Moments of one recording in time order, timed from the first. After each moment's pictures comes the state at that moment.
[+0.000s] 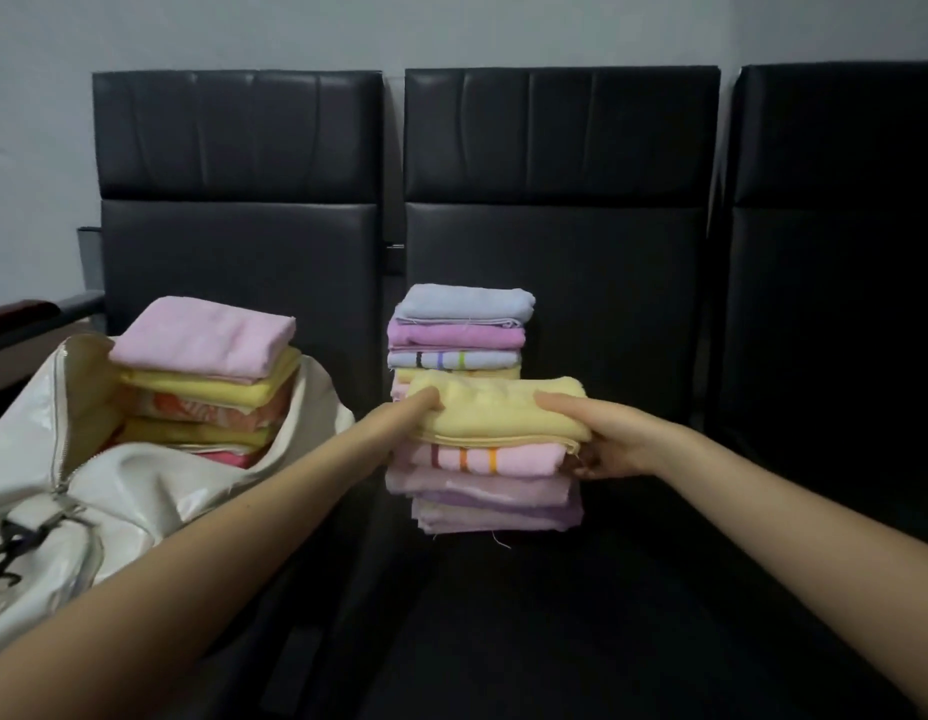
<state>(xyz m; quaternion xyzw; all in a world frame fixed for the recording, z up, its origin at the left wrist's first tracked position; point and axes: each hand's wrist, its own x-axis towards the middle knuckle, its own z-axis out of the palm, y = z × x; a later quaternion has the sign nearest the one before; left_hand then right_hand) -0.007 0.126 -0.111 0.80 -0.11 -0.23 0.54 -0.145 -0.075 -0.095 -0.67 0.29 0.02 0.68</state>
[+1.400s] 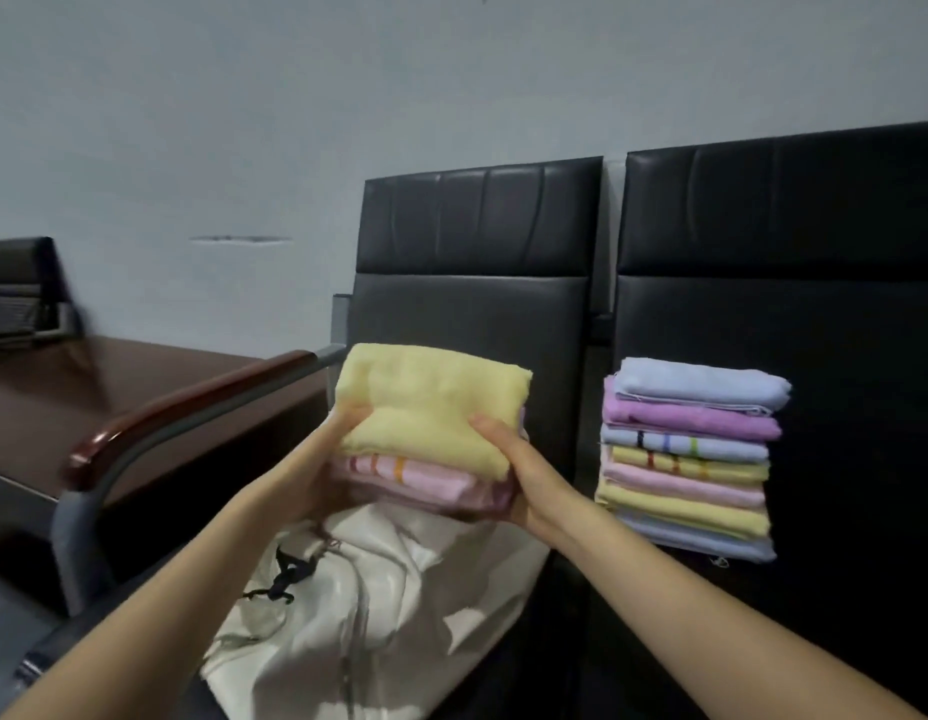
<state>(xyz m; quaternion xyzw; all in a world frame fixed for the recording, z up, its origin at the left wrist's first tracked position) 0.049 0.397 -0.060 0.64 -0.10 -0.14 0.74 0.009 0.190 -0.083 -0.55 -0.01 -0.04 0.83</state>
